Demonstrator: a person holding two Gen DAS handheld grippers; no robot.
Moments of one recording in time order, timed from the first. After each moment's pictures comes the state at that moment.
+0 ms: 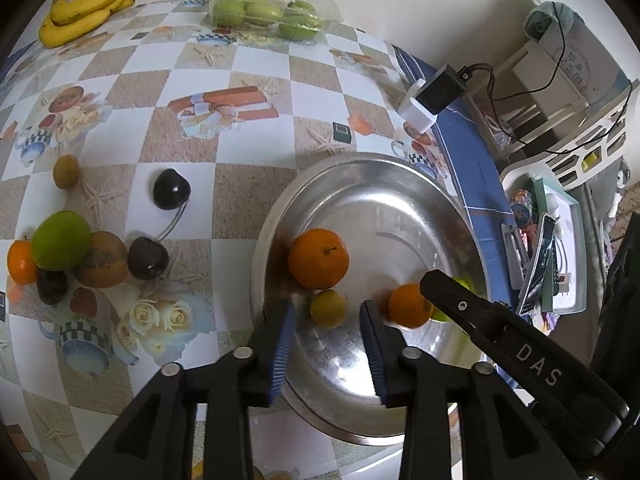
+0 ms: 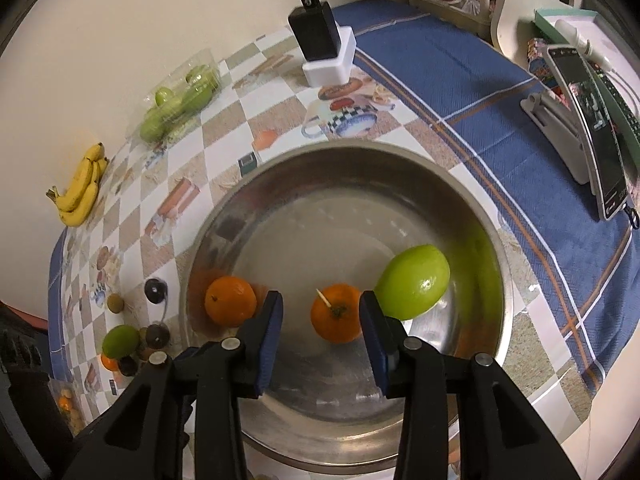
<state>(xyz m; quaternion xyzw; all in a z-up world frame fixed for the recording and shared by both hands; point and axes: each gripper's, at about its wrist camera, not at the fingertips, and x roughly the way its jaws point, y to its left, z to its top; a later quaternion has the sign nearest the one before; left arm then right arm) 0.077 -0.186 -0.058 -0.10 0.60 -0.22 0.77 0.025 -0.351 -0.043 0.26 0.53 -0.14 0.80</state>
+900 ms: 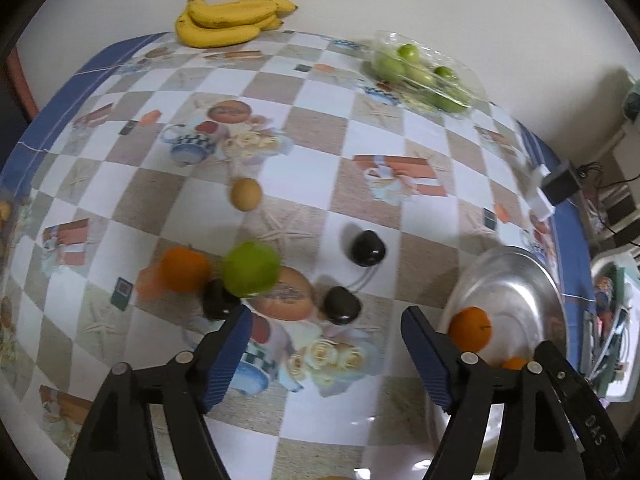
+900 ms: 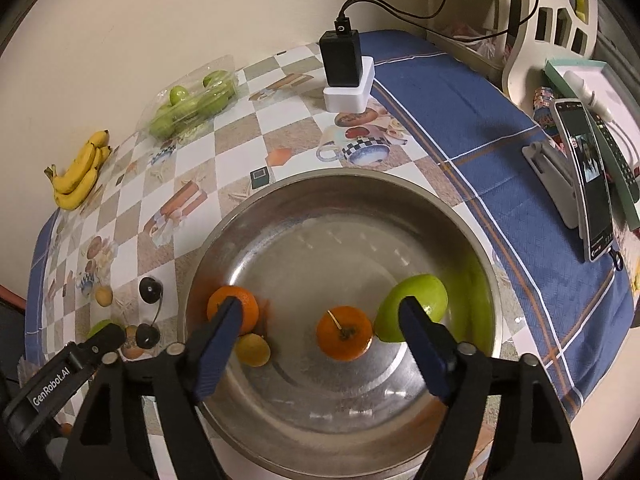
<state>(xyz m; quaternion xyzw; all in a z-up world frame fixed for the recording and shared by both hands) 0.094 -0.100 -0.050 -0.10 0.56 0.00 0.82 0.032 -0.334 -0.037 0.18 0.52 -0.15 0.82</state>
